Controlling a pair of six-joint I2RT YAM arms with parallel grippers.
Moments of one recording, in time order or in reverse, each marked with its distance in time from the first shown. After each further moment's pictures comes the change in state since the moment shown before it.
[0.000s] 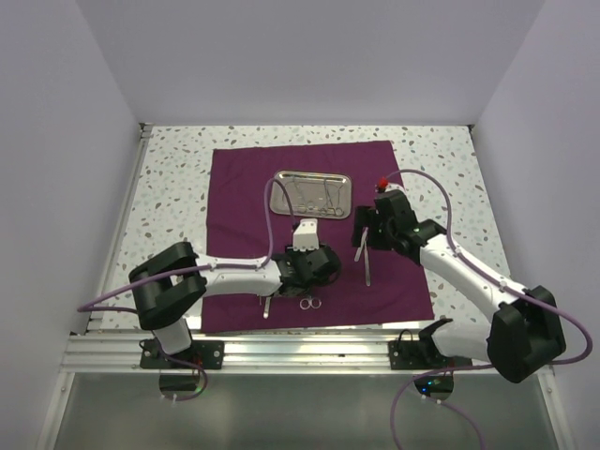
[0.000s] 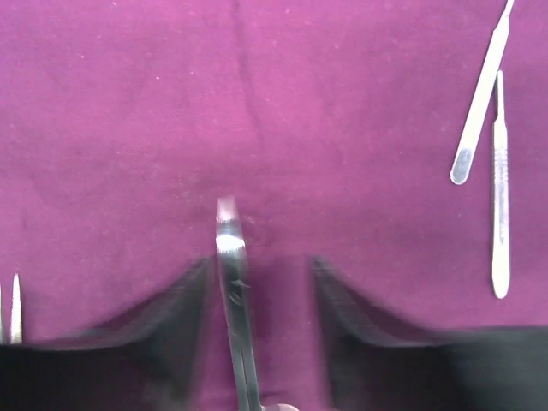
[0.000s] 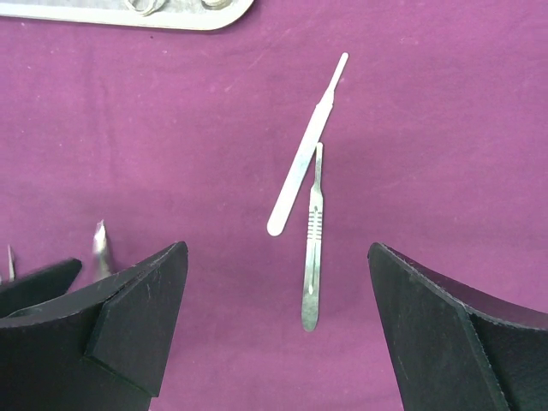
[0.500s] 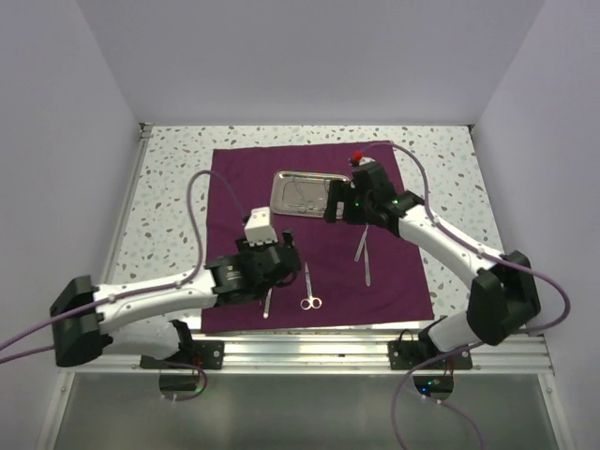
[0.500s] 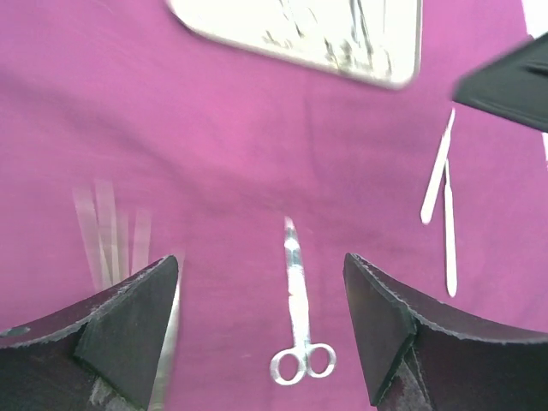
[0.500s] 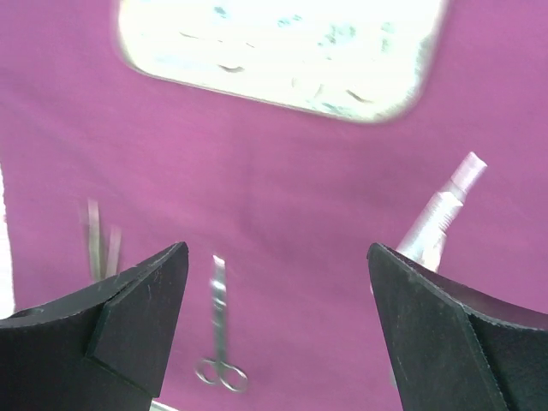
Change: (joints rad) left arm -0.006 -0.425 -0.112 -0.185 -0.145 -0.045; right arm 0.048 0.166 0.229 0.022 -0.101 0.023
